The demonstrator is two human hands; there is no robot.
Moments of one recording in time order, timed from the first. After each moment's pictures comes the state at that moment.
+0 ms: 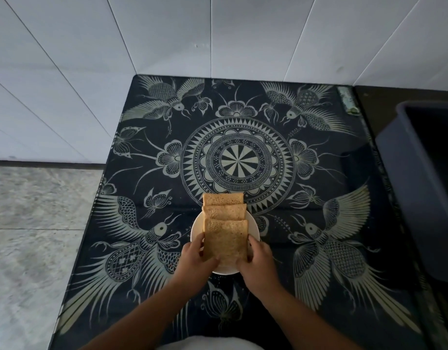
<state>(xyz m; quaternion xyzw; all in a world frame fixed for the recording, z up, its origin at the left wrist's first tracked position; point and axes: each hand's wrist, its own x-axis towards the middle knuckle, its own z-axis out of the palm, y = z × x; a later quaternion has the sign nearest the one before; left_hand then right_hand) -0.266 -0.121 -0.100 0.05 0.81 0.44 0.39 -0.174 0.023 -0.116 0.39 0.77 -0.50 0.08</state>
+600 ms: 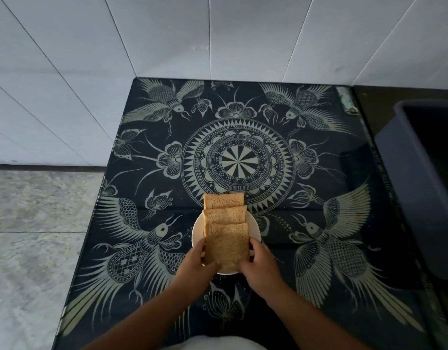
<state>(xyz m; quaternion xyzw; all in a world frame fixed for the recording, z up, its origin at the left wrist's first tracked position) -0.261 -0.127 -0.099 0.07 0.78 0.46 0.42 -0.175 0.027 -0.115 0.39 0.76 -0.52 0.08</state>
